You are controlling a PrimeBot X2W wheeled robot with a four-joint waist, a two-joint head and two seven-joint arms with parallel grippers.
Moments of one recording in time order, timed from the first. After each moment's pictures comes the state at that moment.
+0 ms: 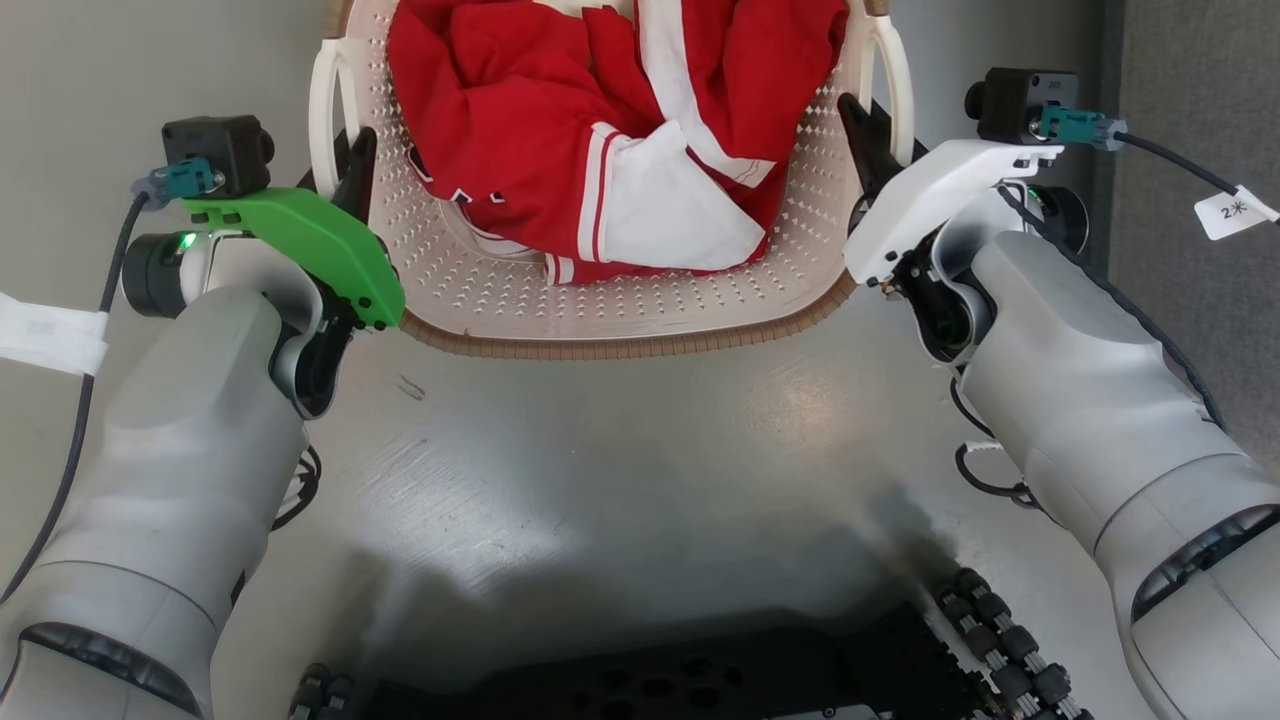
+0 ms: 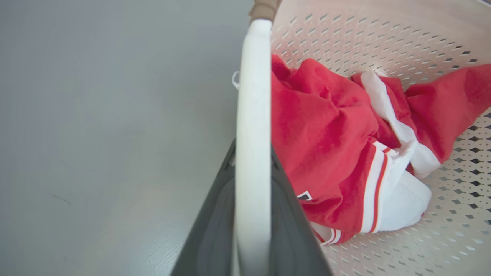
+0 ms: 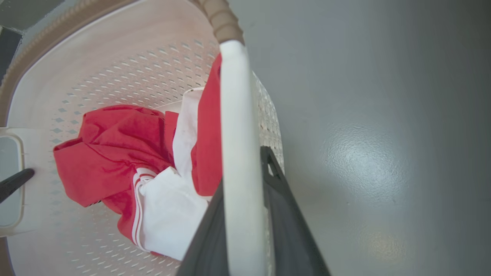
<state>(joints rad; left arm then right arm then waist) -0.98 0.14 -0.82 0.99 -0.97 -0.12 -0.23 -0.98 -0.07 0.78 1.08 0.93 0.11 -0.25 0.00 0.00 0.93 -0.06</state>
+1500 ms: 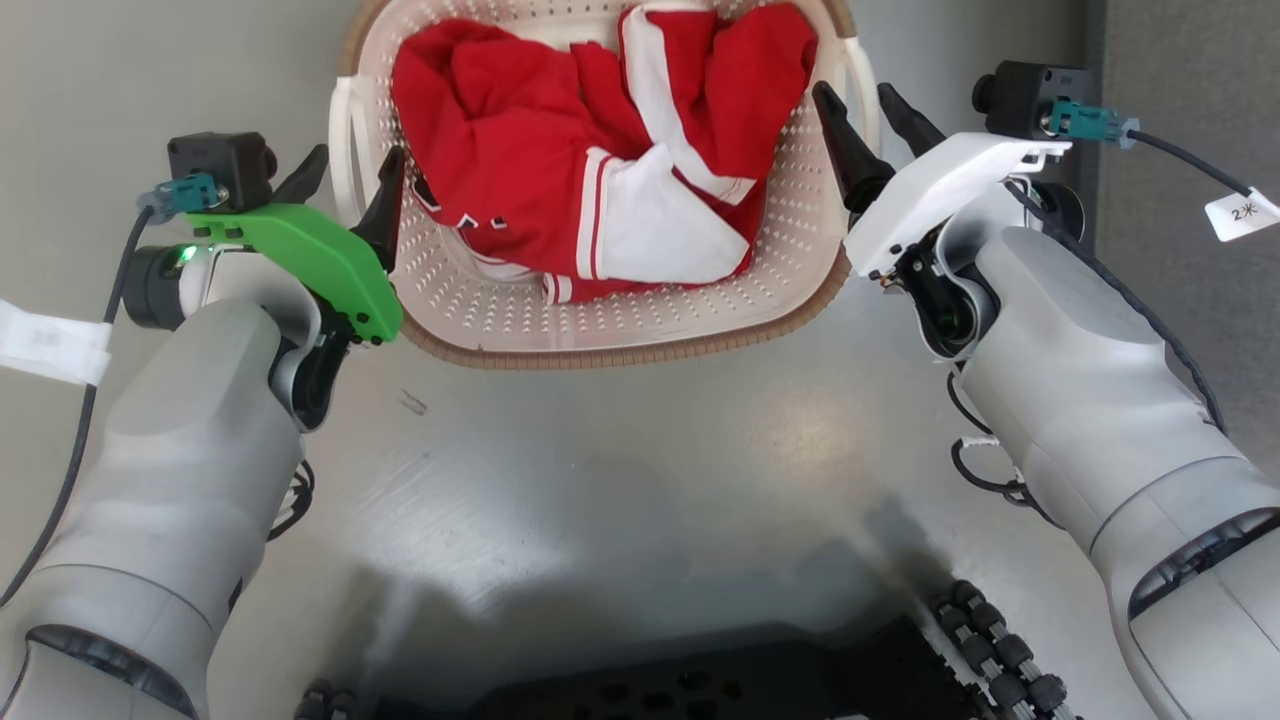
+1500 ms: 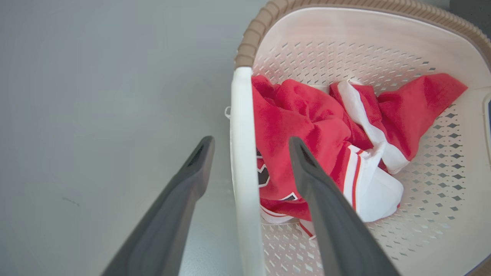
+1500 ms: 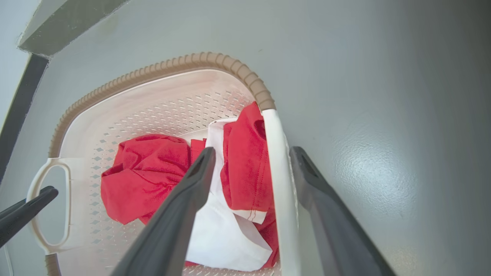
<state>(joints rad) -0.98 0.15 -0.87 1.03 -0.99 -0.13 -0.25 -0.97 -0.06 0.70 1.07 0.90 0.12 -0.25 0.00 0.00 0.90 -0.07</state>
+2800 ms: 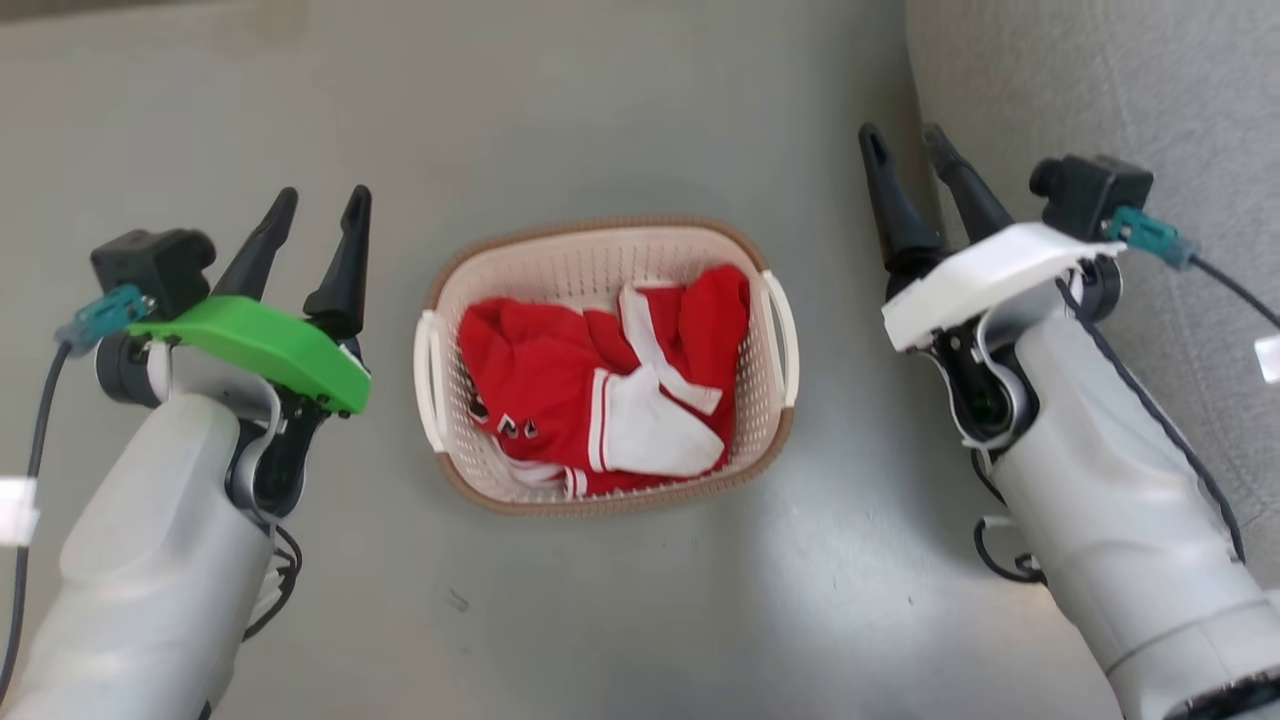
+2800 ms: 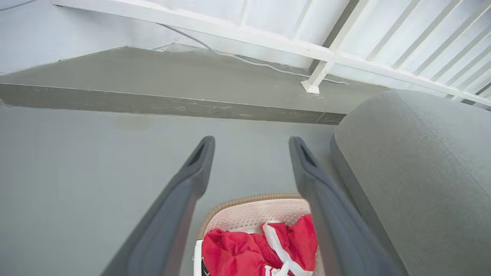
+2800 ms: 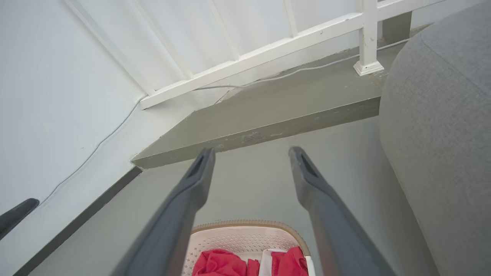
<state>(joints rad) -0.68 0.24 -0.54 0.60 -0.84 -0.13 -0.25 -0.66 -0.10 0.39 0.65 0.61 0.10 -0.25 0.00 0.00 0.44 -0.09</state>
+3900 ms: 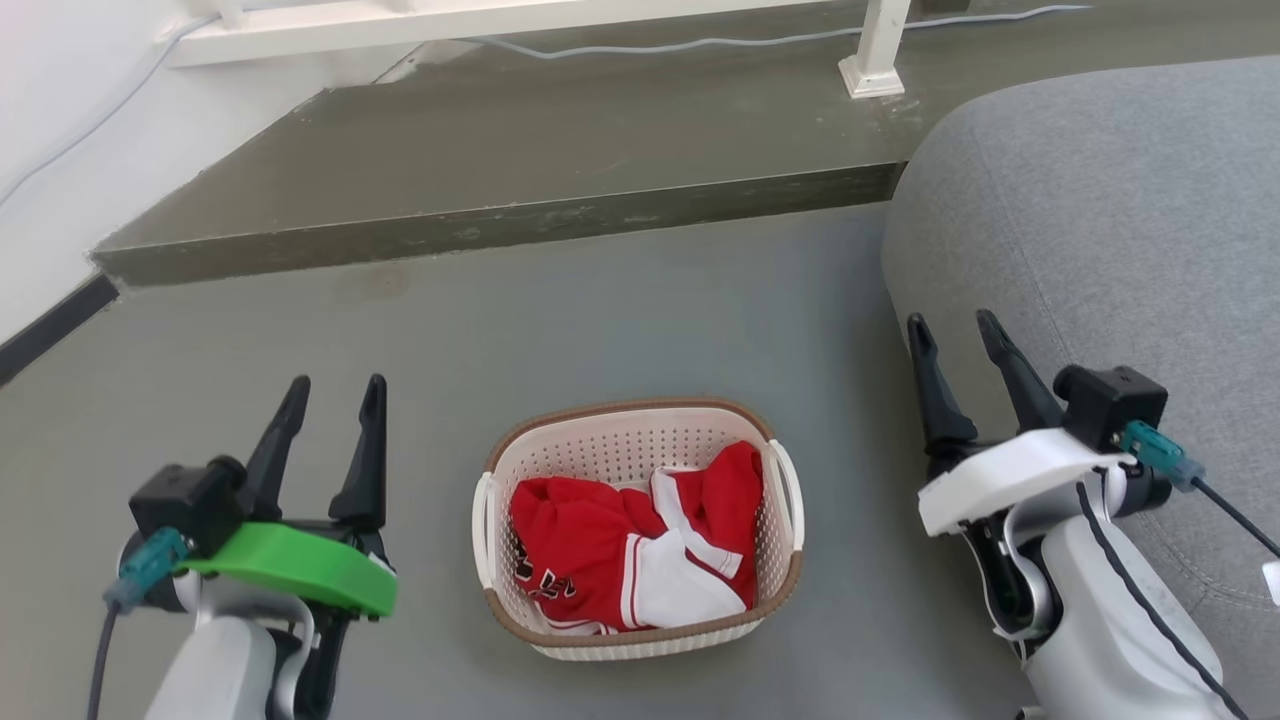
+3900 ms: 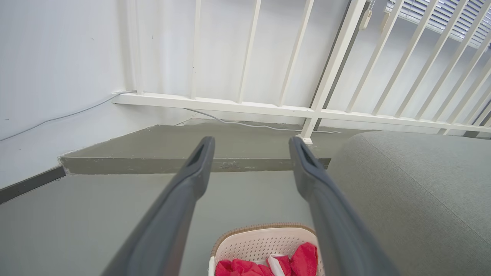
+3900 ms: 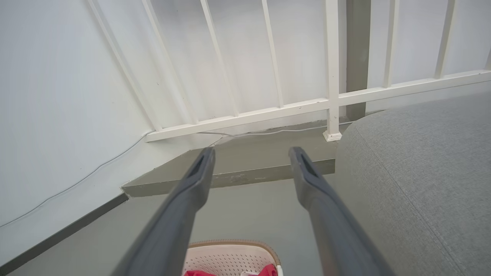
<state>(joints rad) -0.18 0.16 -0.24 0.22 -0.52 -0.11 -0.25 -0.23 -0.09 0.25 0.34 0.36 0.01 -0.25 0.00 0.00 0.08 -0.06</state>
